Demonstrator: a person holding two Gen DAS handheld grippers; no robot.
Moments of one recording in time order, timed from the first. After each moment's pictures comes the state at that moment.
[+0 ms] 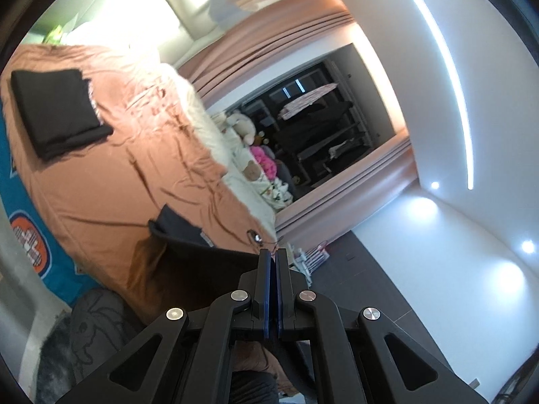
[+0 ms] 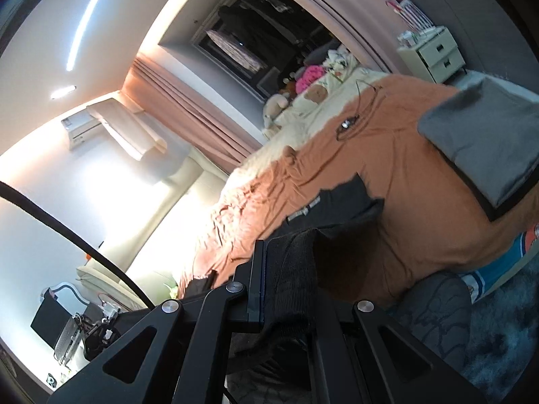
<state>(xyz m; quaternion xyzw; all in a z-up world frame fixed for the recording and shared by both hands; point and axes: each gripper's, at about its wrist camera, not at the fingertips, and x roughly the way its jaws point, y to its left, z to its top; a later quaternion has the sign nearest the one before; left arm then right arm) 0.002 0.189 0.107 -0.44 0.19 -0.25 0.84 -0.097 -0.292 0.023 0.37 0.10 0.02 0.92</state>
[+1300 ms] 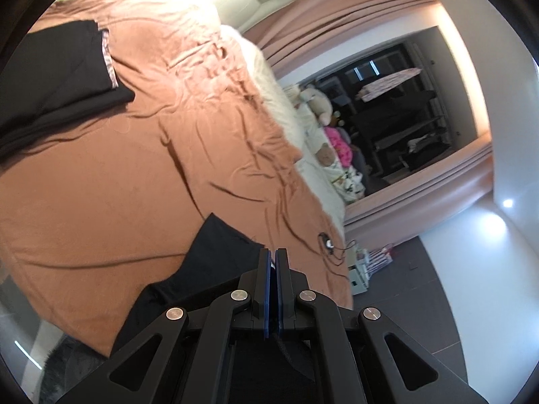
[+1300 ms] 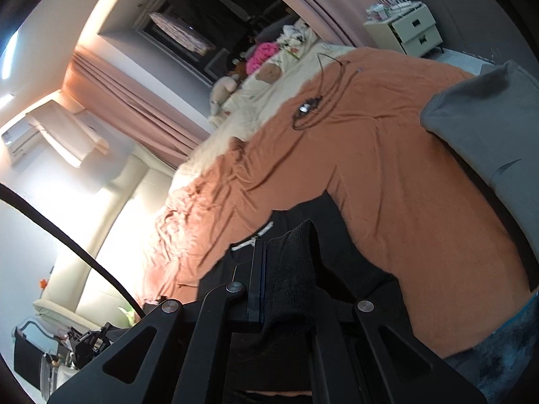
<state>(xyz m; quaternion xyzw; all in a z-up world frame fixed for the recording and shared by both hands) 0.271 0.151 0.014 -0.45 0.32 -0.14 0.82 0.128 -0.357 0.003 0.39 0.19 -0.05 0.90</state>
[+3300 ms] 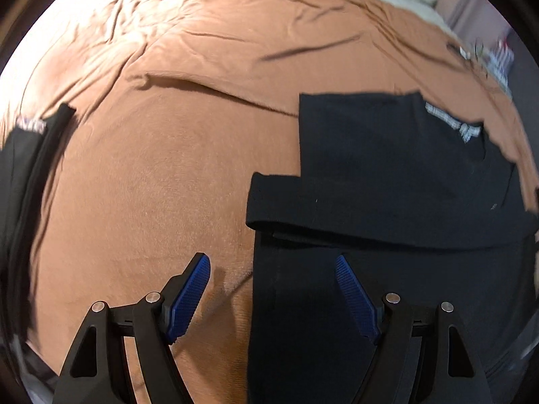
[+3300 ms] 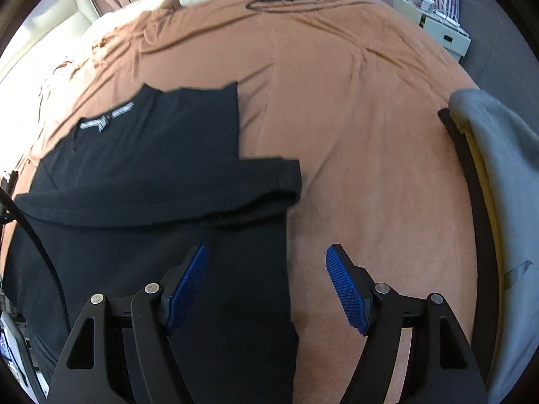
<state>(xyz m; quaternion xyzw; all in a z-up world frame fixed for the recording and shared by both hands) 0.402 0.035 -0.129 0.02 0.58 -0.07 0.81 0.265 -0.341 -0.021 0.14 0.48 -0.15 0.86</state>
